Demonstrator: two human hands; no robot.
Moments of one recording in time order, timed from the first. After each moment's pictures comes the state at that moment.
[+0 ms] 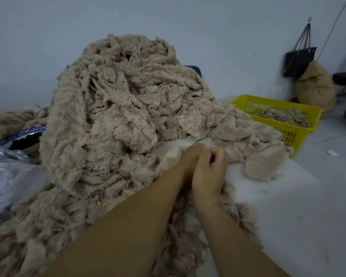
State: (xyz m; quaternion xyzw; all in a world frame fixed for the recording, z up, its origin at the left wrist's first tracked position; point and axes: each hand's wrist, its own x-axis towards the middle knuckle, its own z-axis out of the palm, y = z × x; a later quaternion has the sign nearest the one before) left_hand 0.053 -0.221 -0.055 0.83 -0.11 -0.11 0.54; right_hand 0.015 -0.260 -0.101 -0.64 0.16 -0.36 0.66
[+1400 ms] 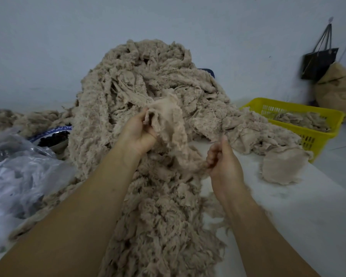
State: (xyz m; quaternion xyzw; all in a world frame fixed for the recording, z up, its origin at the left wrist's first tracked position) left_hand 0.066 -0.103 0.013 0.25 0.02 -0.08 0.96; right_hand 0.017 -0.273 -0.084 -0.45 0.08 -0.10 0.88
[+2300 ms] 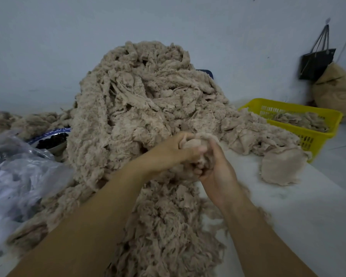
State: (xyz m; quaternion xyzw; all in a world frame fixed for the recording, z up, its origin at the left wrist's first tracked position) left_hand 0.040 -0.126 -0.021 0.82 -0.22 -0.14 0.52; right_hand 0.011 -0.262 -0.078 -0.42 0.02 0.00 0.91
